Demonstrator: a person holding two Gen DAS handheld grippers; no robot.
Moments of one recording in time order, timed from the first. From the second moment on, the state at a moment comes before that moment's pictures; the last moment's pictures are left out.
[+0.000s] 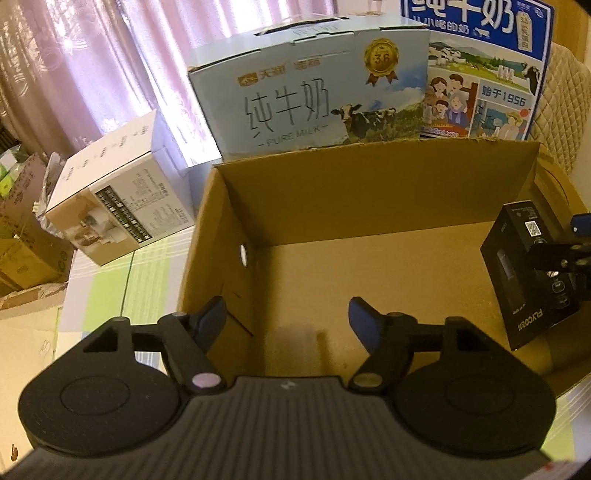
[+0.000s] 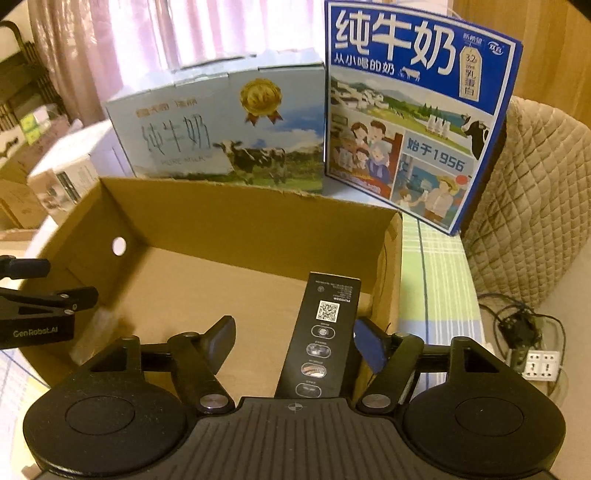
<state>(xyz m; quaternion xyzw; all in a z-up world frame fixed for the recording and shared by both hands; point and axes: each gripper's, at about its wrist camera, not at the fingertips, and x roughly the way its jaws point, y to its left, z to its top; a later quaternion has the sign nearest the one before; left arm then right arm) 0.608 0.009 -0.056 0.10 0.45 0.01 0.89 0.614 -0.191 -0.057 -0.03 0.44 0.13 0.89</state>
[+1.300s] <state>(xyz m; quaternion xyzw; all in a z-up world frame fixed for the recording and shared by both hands) 0.407 0.069 0.045 0.04 0.40 -0.03 0.92 0.401 -0.219 0.010 0.12 0.39 0.09 0.91</state>
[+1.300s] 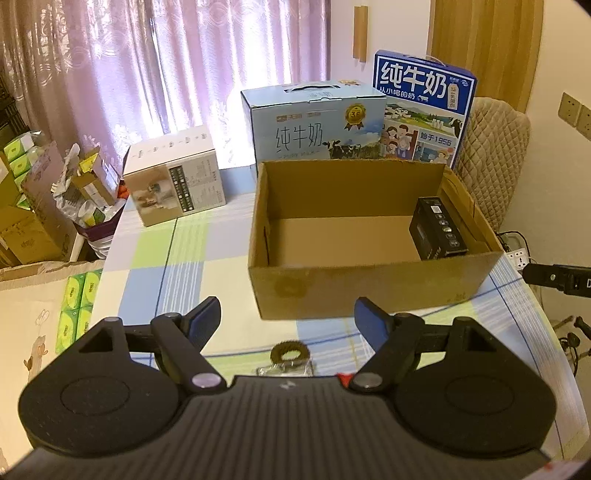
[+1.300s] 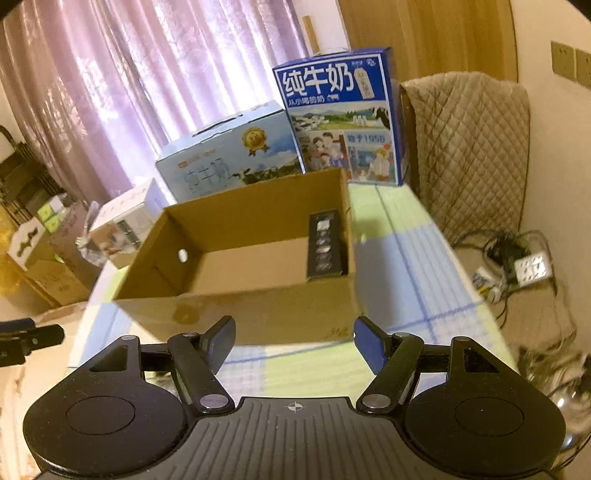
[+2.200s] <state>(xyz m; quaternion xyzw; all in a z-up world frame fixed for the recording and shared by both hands) 0.300 0.122 0.023 0.01 0.42 -0.07 0.91 0.286 -0.176 -0.006 0.14 0.40 0.09 0.90</state>
